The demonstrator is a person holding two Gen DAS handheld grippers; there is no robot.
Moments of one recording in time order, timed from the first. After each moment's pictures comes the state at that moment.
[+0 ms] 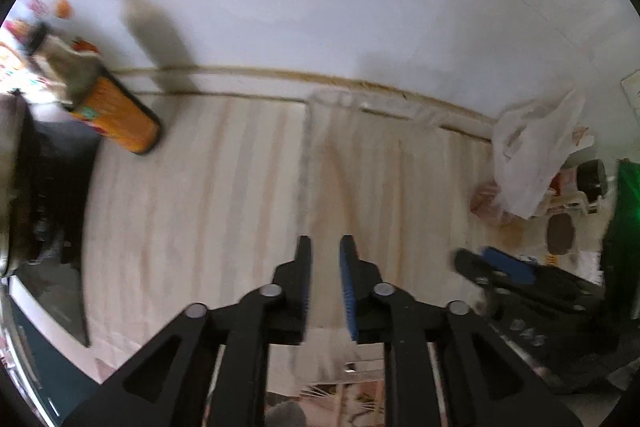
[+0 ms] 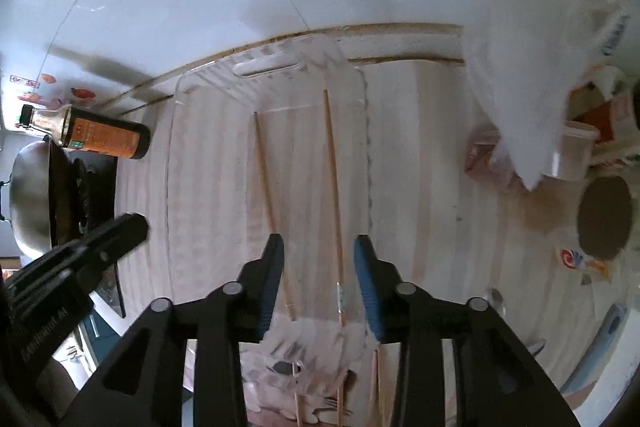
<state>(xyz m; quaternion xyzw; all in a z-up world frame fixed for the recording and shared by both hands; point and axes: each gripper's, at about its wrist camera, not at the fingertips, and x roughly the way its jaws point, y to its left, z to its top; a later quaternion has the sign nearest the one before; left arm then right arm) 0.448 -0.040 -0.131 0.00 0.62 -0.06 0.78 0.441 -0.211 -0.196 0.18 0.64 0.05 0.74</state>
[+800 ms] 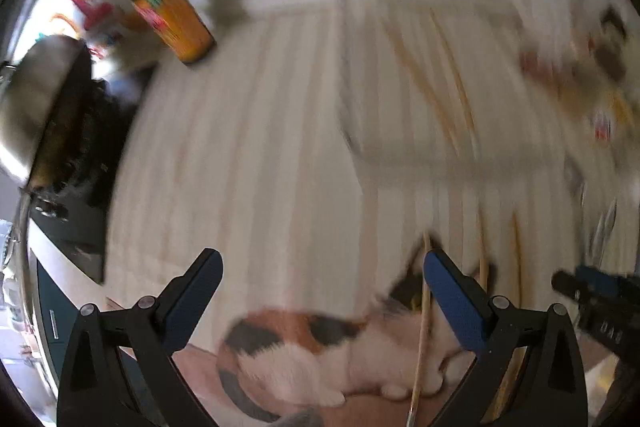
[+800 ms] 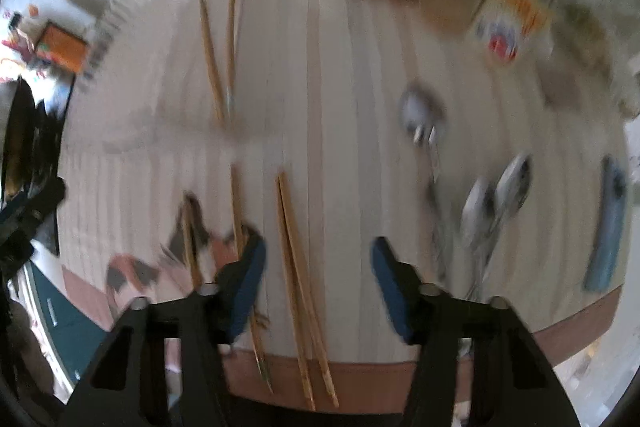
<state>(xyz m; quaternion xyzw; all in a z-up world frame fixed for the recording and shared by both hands) 0.274 -0.024 -0.219 0.11 0.61 -0.02 0.78 0.245 -0.224 -0.281 0.17 0.67 -0.01 0.73</state>
